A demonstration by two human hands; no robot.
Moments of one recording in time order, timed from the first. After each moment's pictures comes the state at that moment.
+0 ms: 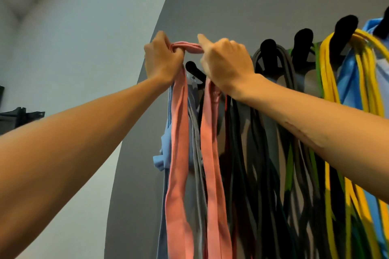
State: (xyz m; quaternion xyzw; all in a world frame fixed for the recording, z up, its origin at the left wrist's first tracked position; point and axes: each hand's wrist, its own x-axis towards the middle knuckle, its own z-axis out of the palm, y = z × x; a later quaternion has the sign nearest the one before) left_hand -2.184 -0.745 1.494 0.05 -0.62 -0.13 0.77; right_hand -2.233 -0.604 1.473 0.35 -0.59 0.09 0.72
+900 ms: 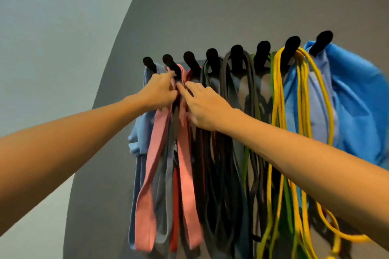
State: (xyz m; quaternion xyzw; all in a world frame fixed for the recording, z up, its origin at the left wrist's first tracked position) left_hand -2.196 -0.741 1.430 -0.06 -0.85 -0.07 0.51; right_hand -2.265 -0.589 1.398 0.39 -0.72 -0.11 0.55
